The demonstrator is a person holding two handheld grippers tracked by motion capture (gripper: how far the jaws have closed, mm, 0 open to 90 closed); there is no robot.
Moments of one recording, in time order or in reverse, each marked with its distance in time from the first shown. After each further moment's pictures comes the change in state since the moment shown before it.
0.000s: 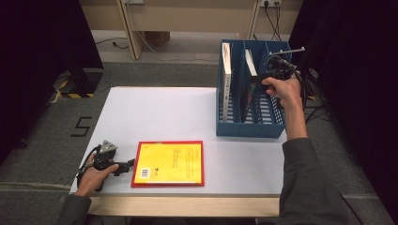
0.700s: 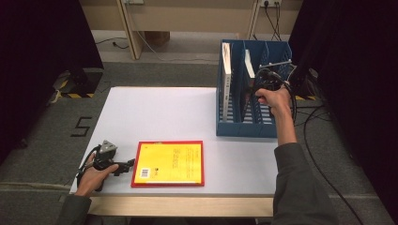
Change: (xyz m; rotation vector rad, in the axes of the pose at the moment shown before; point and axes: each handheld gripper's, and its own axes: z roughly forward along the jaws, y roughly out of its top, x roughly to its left) left arm 0.000 0.000 0.000 0.000 -0.001 0.000; right arm 0.002 -0.024 0.038 0.050 0.000 -0.038
